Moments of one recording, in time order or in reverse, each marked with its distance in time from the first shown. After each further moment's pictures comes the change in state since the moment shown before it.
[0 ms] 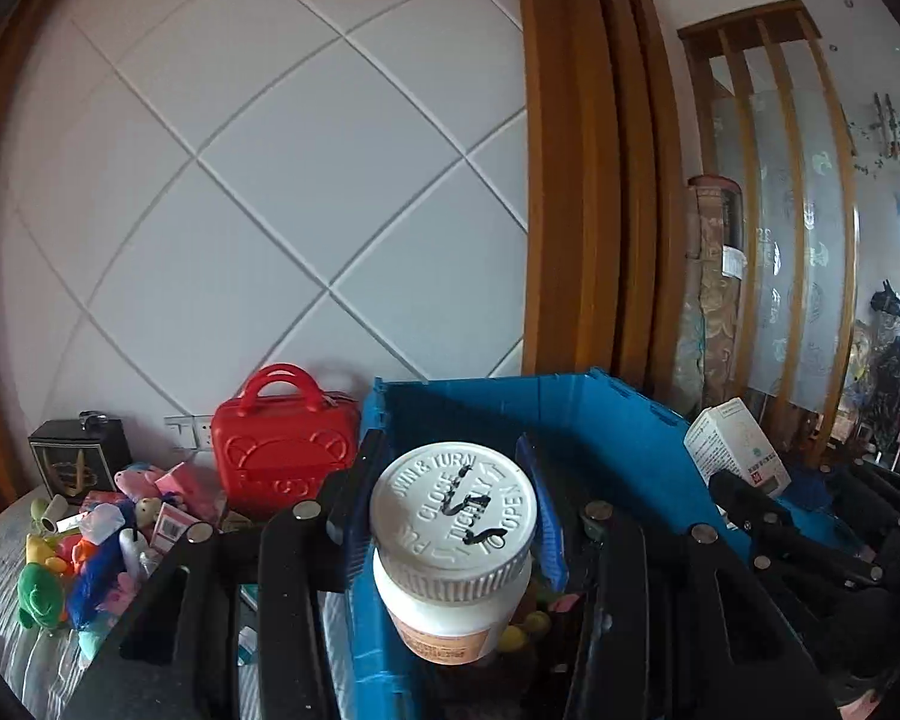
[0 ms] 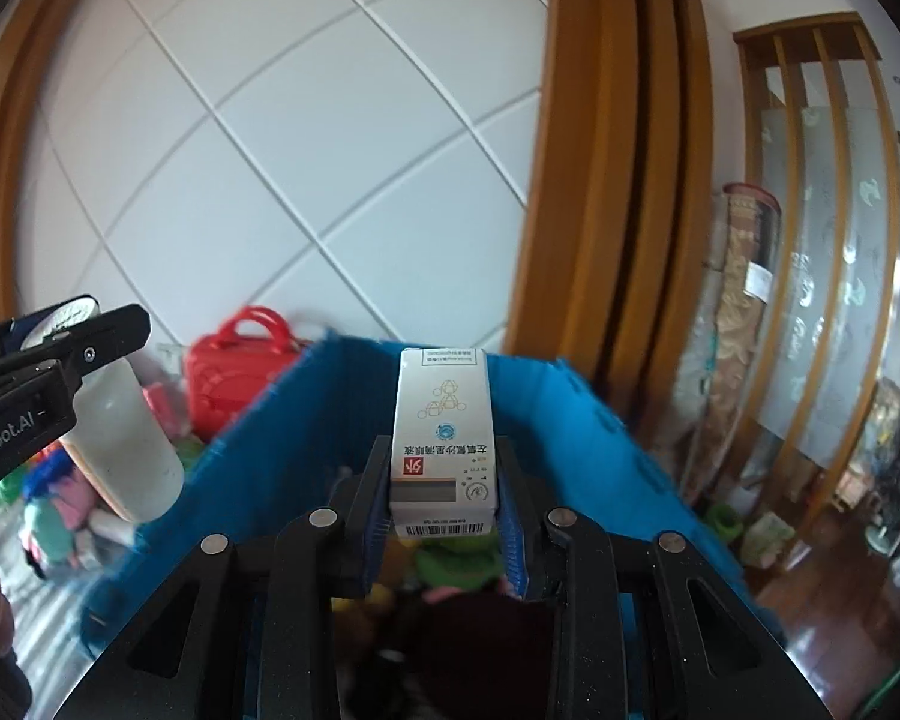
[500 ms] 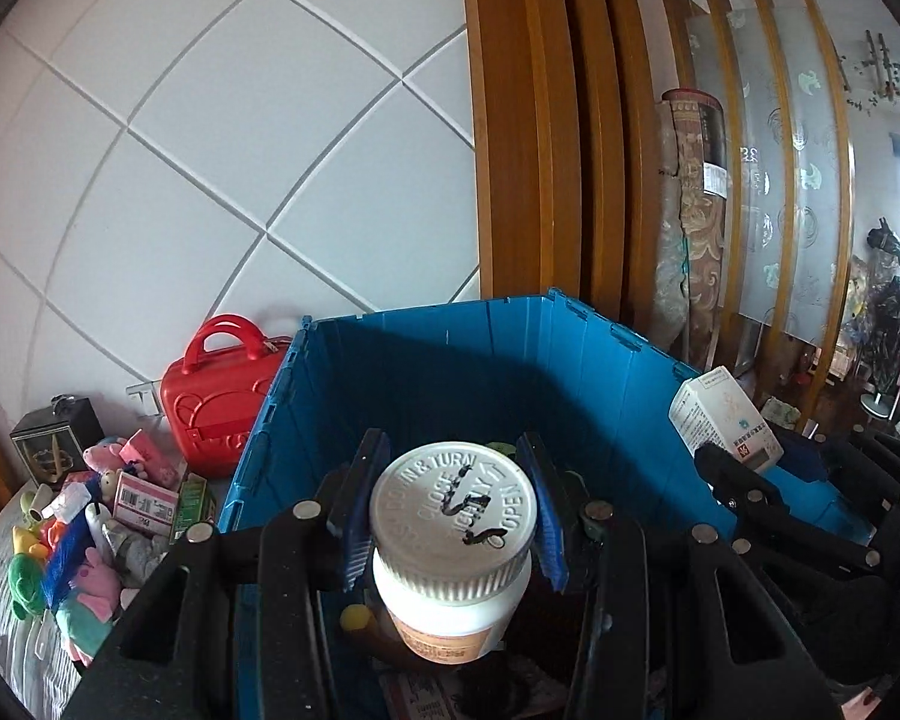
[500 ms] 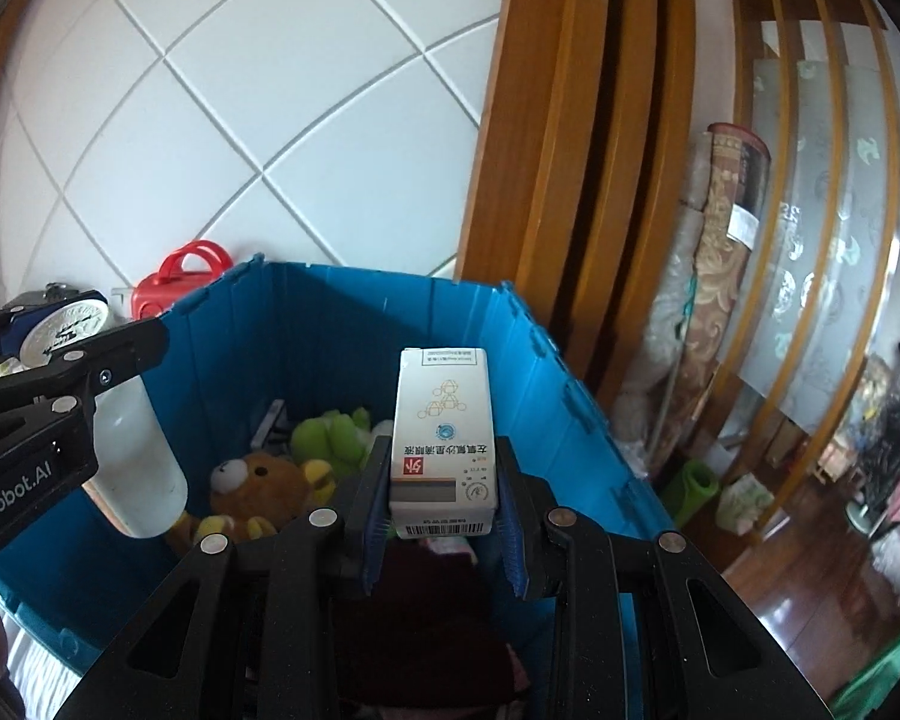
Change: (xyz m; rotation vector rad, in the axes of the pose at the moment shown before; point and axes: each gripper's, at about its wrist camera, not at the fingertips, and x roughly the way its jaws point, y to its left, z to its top) left arm 0.053 -0.072 -0.030 0.053 0.156 -0.006; right arm 0.043 -0.071 -0.036 -0.007 0.130 -0.022
